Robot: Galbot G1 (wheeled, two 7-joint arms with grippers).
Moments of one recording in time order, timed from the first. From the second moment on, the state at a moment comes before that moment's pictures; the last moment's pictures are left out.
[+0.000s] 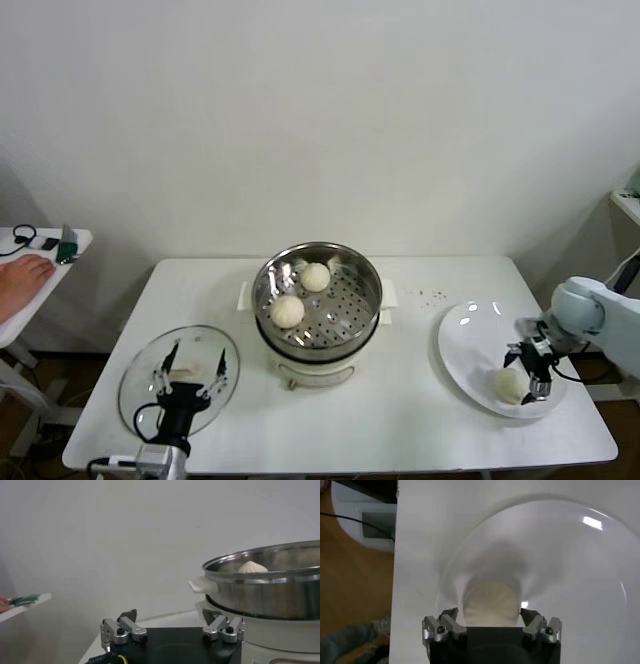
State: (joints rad) left arm 1.67 -1.41 -0.56 -2.03 0.04 -0.03 -0.07; right arm 0.05 0.48 -1.07 1.26 0.05 -0.11 -1.12
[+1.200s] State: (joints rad) left arm 1.69 -1.41 -0.55 -2.04 0.05 -0.03 -0.07; right arm 0.48 0.63 -1.34 1.31 0.08 0.13 -1.17
